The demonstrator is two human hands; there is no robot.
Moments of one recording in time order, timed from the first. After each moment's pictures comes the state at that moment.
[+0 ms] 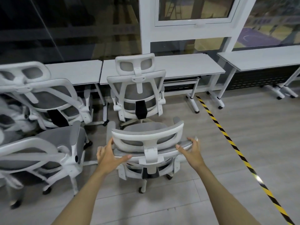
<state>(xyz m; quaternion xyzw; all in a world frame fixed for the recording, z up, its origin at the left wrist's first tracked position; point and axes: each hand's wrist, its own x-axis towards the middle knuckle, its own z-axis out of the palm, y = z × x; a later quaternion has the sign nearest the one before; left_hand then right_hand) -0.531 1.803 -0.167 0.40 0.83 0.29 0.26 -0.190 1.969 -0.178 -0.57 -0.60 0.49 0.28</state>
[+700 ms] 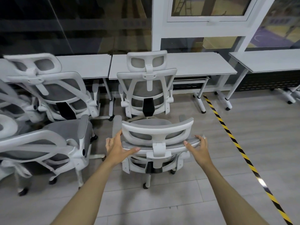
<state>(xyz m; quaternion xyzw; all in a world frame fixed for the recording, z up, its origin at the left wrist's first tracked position) -0.557 1.817 -0.169 0.40 0.82 0.31 0.27 -0.213 1.979 -0.178 -0.59 -0.59 0.47 0.27</state>
